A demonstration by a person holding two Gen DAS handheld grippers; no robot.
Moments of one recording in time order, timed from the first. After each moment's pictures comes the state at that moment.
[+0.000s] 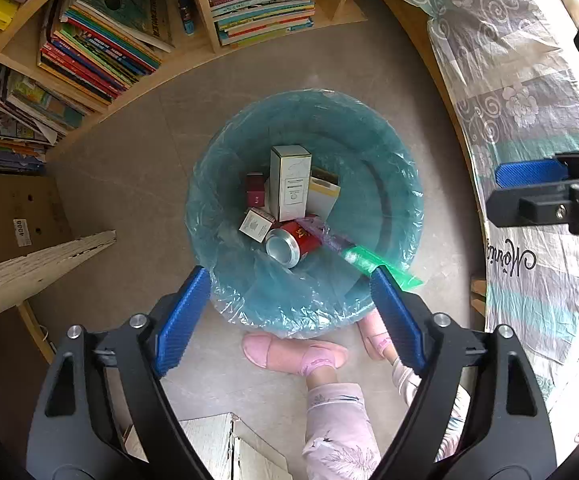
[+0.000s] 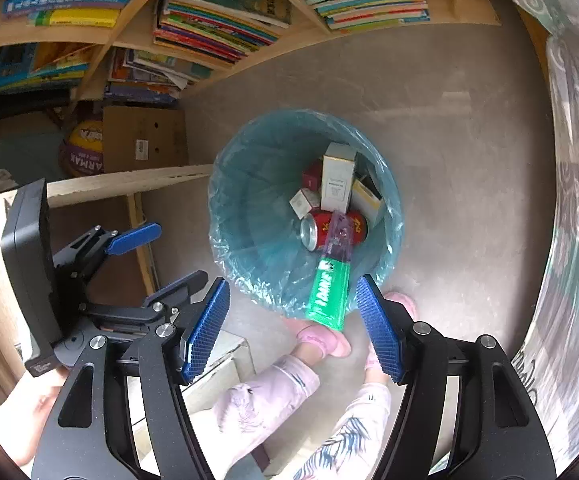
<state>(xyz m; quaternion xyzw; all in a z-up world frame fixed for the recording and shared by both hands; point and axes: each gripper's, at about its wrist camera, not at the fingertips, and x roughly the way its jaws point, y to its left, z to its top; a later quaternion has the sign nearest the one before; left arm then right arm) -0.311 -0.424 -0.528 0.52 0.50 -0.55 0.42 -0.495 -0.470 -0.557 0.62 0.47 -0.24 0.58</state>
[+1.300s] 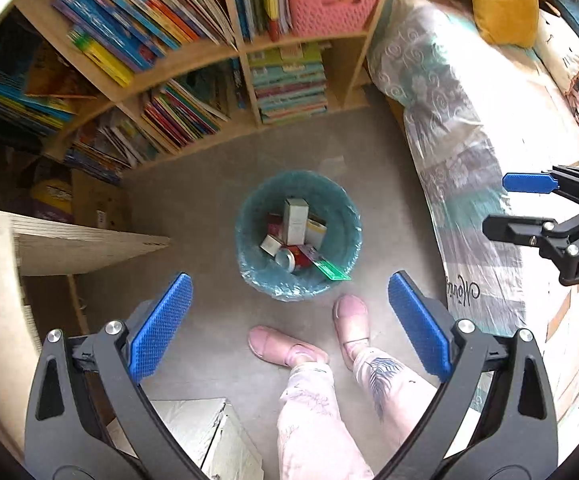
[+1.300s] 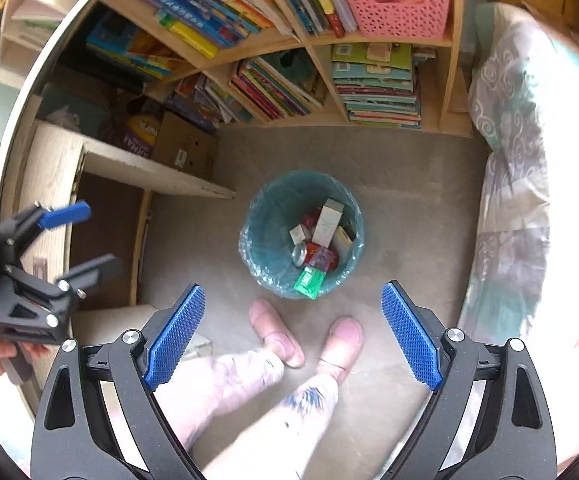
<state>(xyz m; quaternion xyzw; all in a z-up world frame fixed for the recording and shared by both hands) -0.340 -0.372 -0.289 0.46 0.45 -0.55 0.54 -0.541 -0.432 -0.342 0.46 0.48 -0.27 0.70</state>
